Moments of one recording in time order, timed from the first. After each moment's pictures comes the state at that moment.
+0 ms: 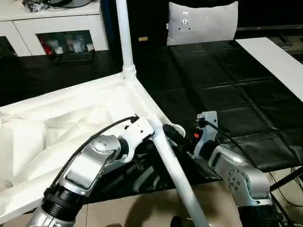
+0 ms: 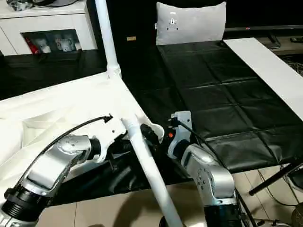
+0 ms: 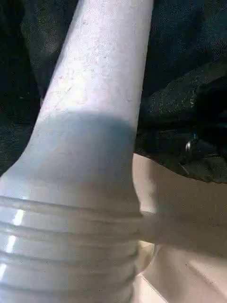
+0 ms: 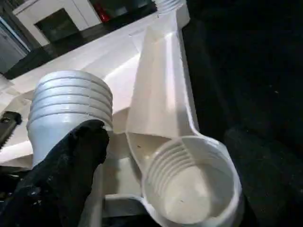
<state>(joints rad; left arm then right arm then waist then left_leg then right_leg) -0.35 0.34 -0.35 -0.11 0.01 0.76 -0.78 -0.20 -0.09 0.01 -0.05 0.39 0.62 0.42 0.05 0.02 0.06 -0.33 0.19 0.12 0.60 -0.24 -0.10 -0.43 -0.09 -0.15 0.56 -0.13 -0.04</state>
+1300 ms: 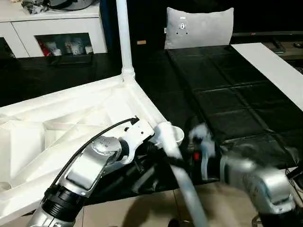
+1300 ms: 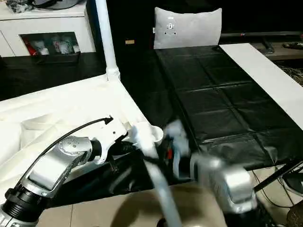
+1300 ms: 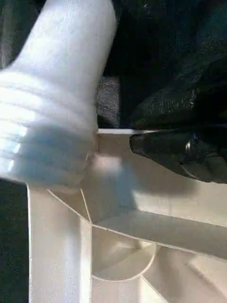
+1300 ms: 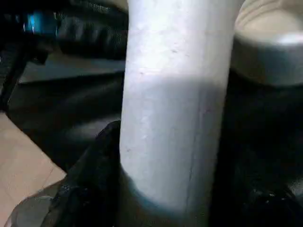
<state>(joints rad) -0.36 0.35 -0.36 -0.09 0.00 0.76 -0.75 -0.15 -0.33 0.16 -0.21 0.48 1.06 0.54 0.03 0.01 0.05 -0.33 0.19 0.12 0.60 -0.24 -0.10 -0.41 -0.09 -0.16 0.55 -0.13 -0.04</state>
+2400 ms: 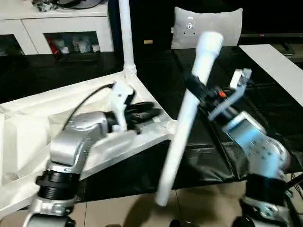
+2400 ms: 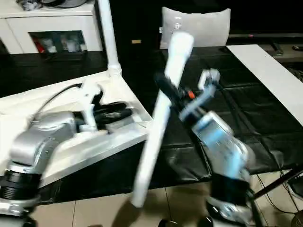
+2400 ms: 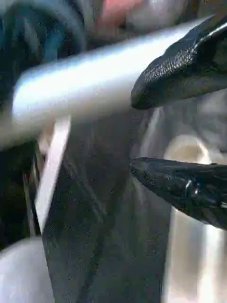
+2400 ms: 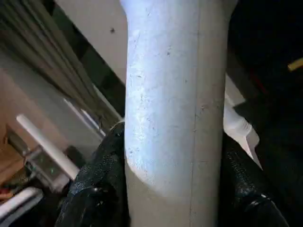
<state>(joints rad) -0.46 0.25 -0.08 -0.11 -0.36 0.69 -0.84 -0.51 0.01 -0.34 -0.04 0.79 0.73 0.38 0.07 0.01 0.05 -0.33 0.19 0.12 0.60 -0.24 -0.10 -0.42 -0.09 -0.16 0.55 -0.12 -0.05</state>
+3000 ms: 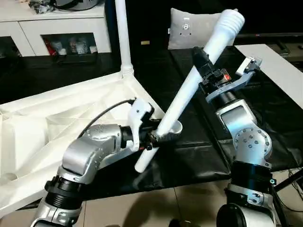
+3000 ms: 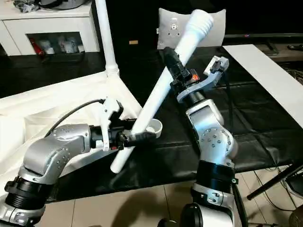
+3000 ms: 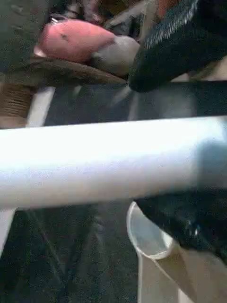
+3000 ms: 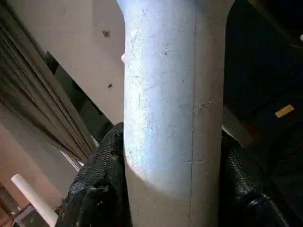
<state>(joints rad) -0.41 0.26 -0.22 -0.10 -0.34 0.75 -0.83 -0.58 0.08 -0.39 0.02 0.80 0.55 0.35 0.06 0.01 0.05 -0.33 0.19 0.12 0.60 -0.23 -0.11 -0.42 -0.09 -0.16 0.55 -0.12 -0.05</state>
